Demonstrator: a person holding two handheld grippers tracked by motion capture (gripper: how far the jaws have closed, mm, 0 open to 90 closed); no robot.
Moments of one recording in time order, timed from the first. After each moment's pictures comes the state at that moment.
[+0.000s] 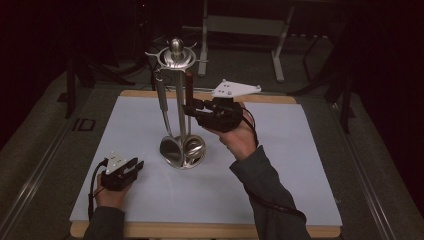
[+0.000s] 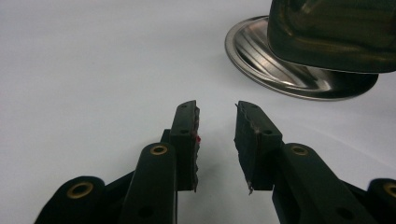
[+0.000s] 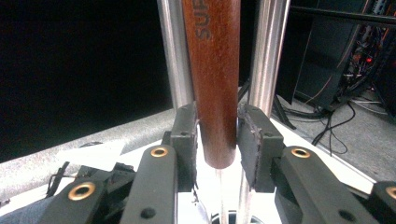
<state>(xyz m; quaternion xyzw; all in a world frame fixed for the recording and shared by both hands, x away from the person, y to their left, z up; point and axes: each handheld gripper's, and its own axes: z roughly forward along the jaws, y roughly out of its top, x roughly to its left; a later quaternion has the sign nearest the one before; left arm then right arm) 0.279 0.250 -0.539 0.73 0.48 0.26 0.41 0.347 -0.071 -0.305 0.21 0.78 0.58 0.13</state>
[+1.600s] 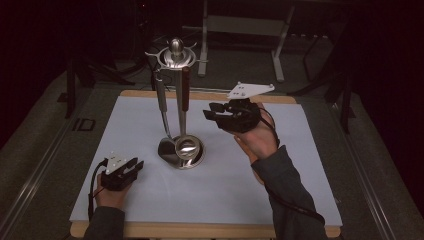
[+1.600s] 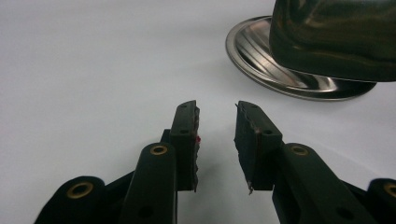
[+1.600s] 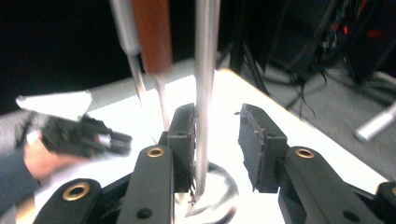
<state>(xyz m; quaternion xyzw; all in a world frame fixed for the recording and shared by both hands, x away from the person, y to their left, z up) 0.279 0.250 -0.539 0.73 0.48 0.26 0.41 0.355 -0.110 -0.309 0.23 0.82 0.50 0.15</state>
